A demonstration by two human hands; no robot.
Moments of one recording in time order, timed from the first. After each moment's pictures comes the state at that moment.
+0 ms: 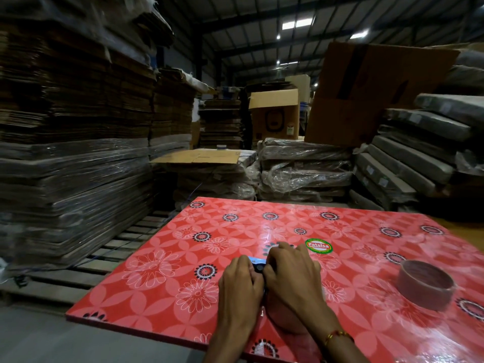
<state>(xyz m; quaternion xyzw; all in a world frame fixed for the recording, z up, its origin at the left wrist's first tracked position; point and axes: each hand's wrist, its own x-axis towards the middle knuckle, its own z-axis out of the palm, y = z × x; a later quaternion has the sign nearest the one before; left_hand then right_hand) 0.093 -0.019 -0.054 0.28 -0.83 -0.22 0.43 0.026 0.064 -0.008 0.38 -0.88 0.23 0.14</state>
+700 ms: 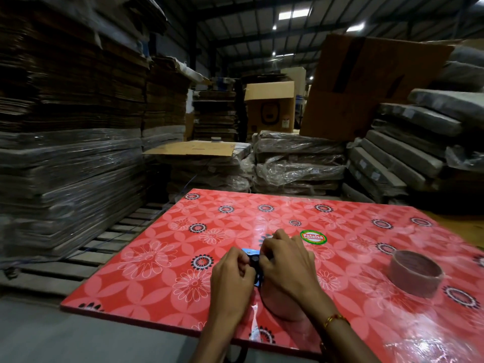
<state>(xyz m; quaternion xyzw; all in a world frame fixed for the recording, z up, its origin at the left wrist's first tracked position) 0.103 -0.028 -0.061 0.25 -0.80 -0.32 0.44 0.020 0.062 -0.013 0.40 -0.87 0.24 0.13</state>
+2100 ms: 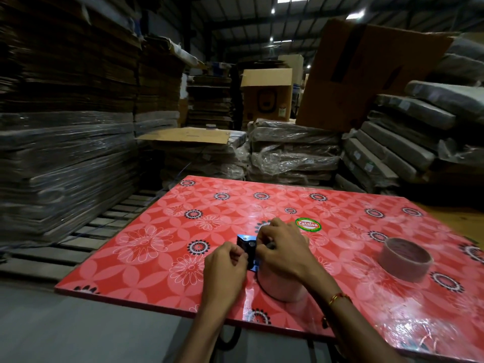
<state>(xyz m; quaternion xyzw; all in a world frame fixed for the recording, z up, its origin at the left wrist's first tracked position) 0.116 -0.028 -0.062 0.30 -0.78 -0.39 0.38 0.008 0.065 -0.010 0.46 -0.85 0.25 0.07</state>
